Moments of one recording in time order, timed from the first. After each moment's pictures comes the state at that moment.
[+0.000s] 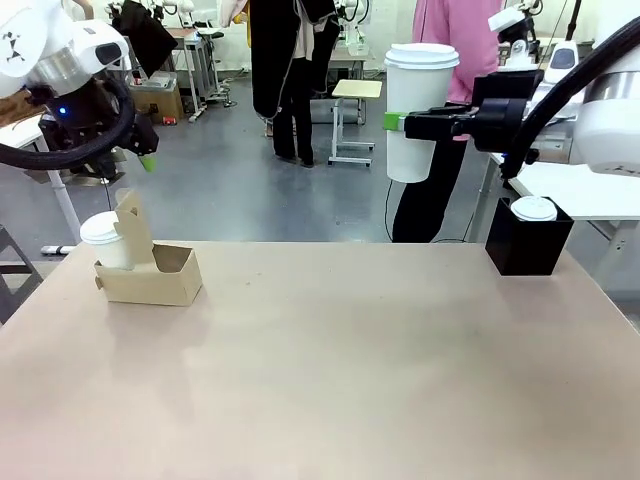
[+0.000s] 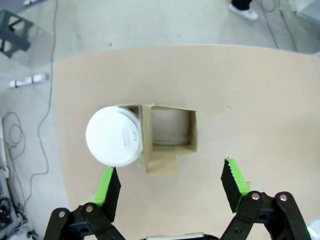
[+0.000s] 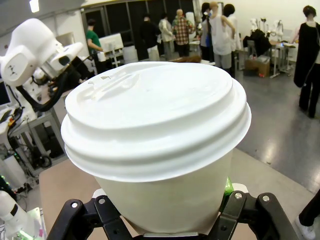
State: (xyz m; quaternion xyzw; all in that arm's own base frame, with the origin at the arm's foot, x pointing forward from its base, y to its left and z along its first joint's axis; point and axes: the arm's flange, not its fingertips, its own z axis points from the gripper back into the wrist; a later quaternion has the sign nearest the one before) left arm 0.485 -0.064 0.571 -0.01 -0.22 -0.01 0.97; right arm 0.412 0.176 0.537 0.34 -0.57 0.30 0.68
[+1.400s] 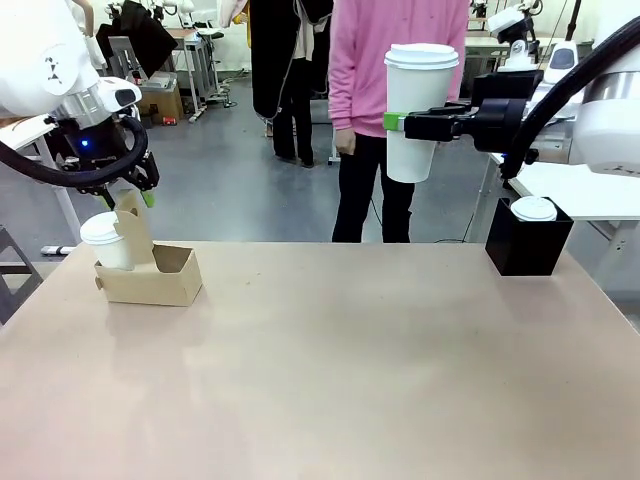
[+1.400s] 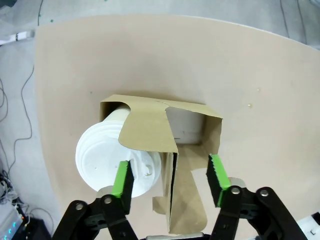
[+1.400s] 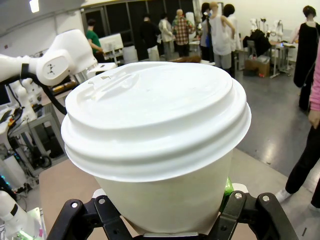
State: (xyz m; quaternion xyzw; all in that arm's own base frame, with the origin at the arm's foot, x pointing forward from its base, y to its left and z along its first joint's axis) left arm 0.554 -0.036 0.503 -0.03 -0.11 0.03 0.99; right arm 0.412 0.176 0.537 0.34 -0.57 0.30 0.68
